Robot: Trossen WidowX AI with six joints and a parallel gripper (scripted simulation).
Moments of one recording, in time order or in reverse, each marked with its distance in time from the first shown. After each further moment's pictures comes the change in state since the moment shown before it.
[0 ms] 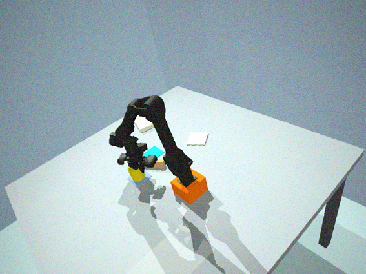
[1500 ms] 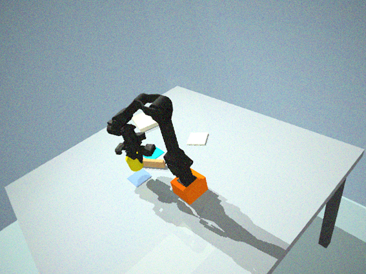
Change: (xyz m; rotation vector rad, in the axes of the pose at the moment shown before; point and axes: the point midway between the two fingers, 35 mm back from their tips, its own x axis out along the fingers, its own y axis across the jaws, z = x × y) arm -0.059 -0.007 0.009 0.005 -0.001 -0.009
